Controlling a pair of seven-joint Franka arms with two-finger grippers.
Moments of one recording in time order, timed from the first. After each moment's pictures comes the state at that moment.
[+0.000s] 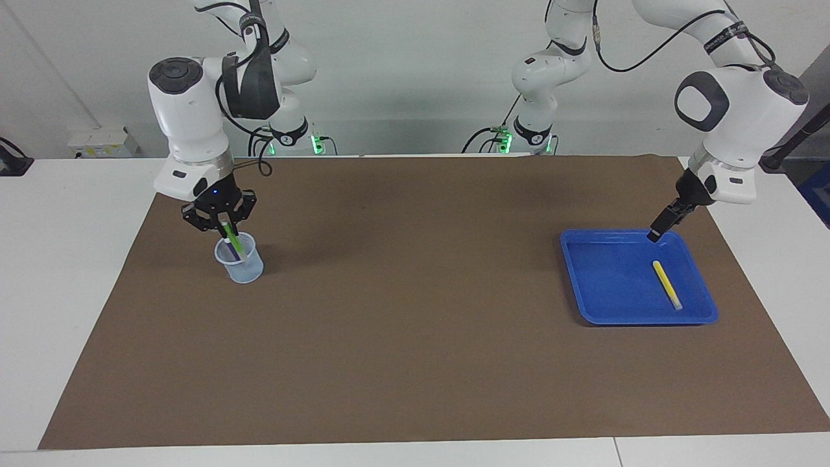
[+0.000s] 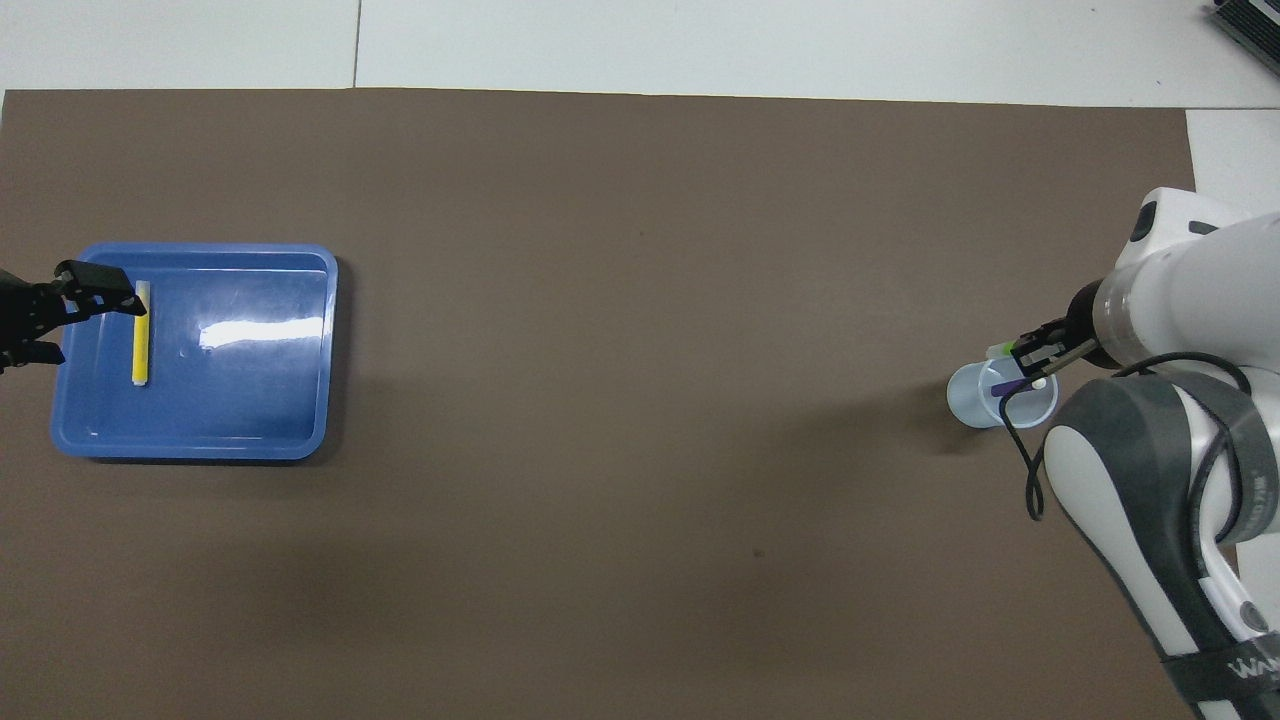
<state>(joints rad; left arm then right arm) 0.40 0.05 -0.25 -1.91 -0.02 2.03 -0.22 0.15 -0.03 -0.09 -1.98 -0.15 2.02 -0.34</state>
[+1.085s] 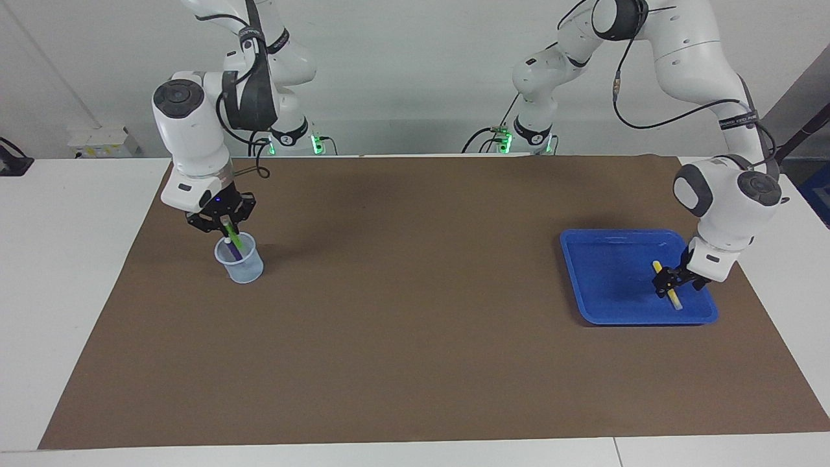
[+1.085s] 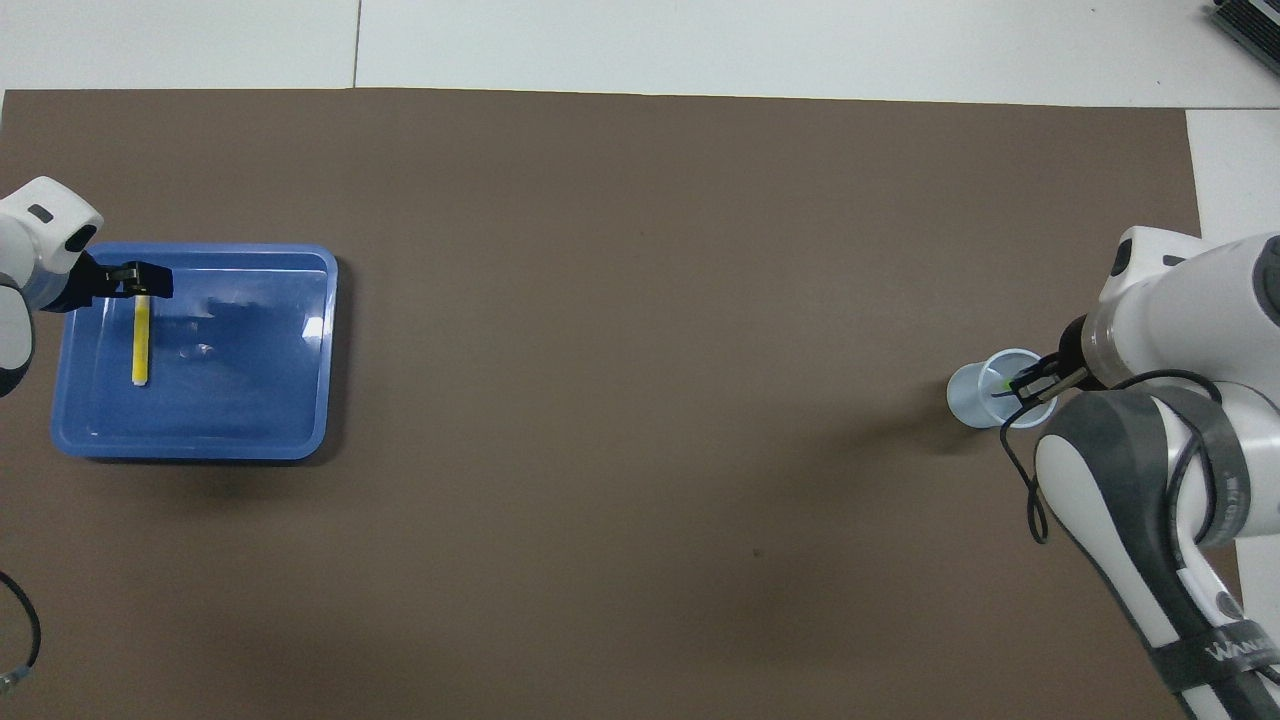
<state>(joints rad) 0.44 0.44 -0.25 -1.78 0.22 2.32 0.01 0.12 -0.03 -0.09 -2.06 -0.15 2.02 -0.38</state>
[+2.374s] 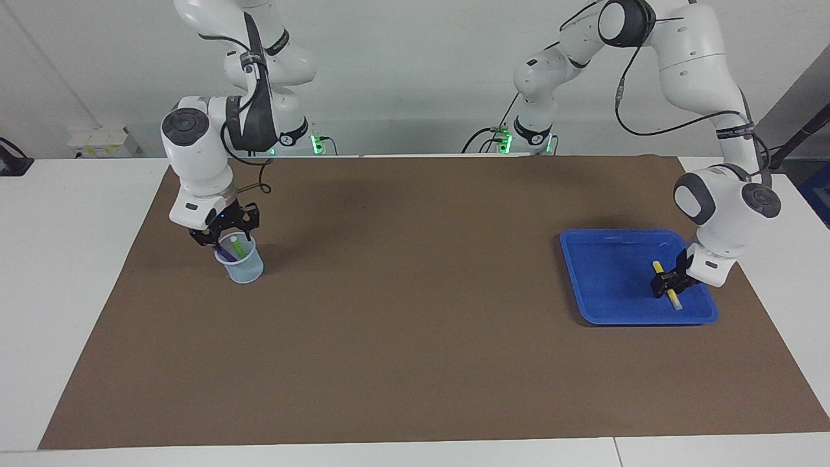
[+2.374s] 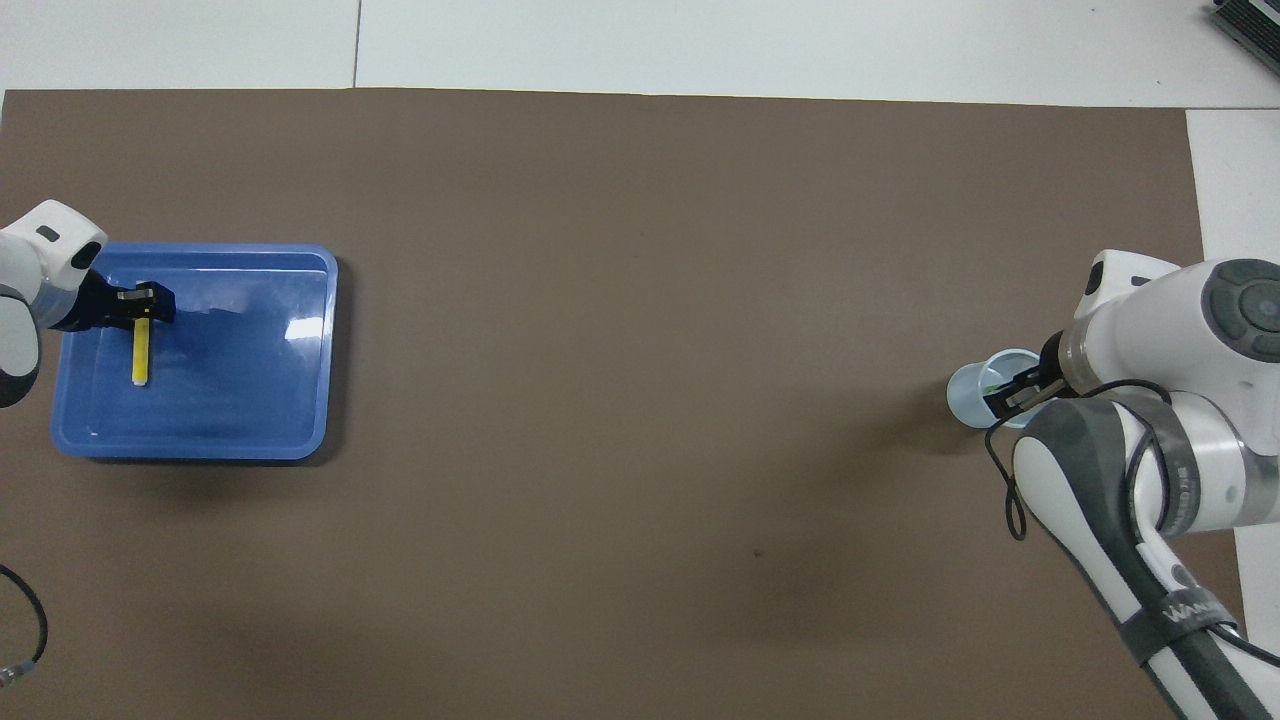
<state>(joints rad) 0.48 0.47 -0.27 -1.81 0.16 2.32 0.02 0.10 0.01 -0.09 -2.14 -0.15 2.12 -0.39</state>
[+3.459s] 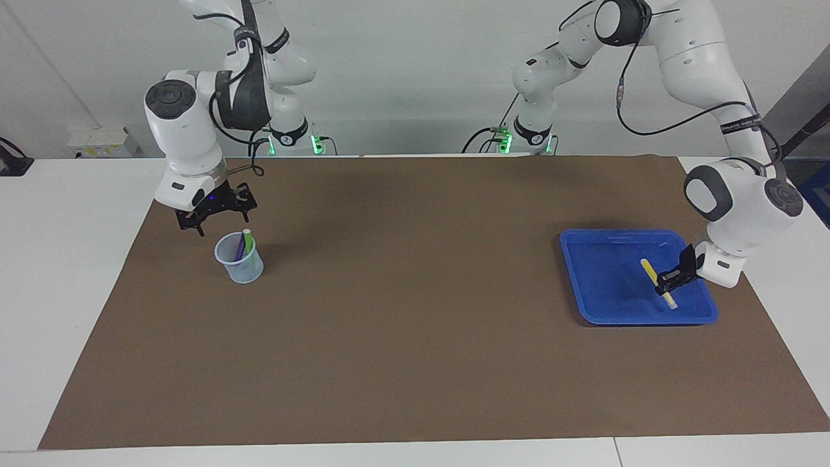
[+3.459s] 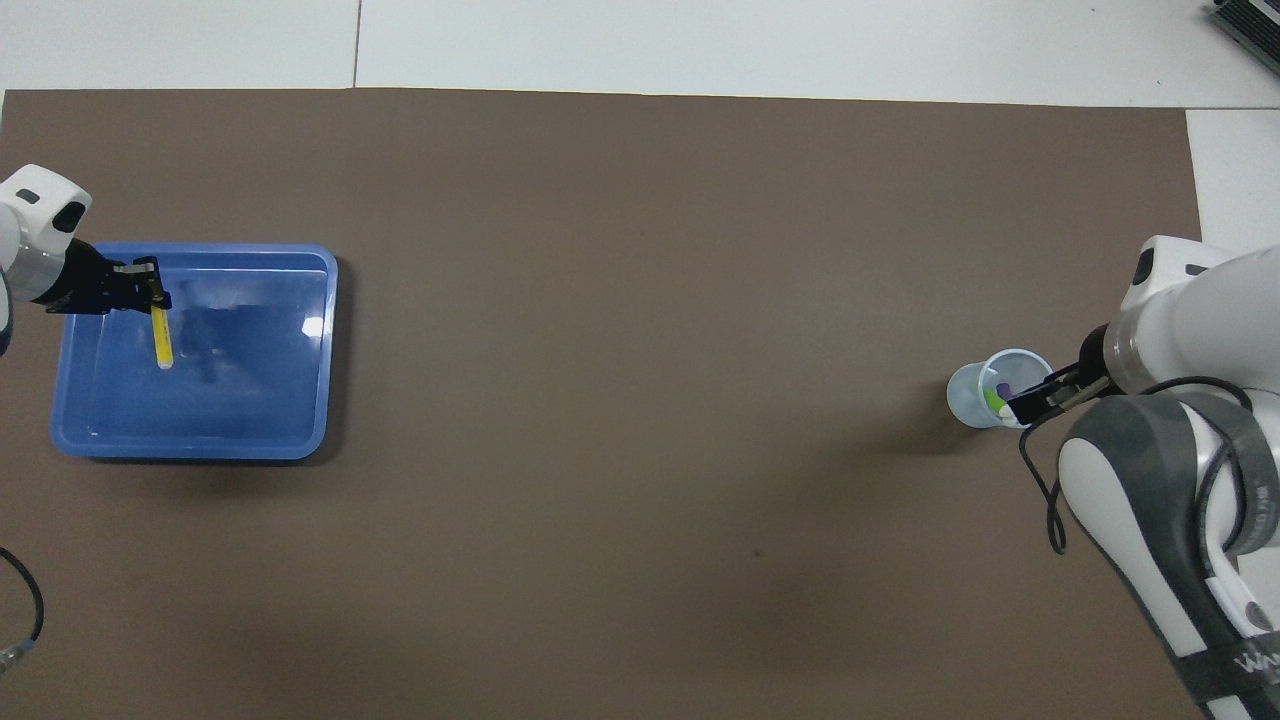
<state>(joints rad) 0.44 0.46 -0.27 -1.68 0.05 2.11 -0.07 0.10 -0.06 -0.09 -2.06 -0.15 1.96 -0.39</state>
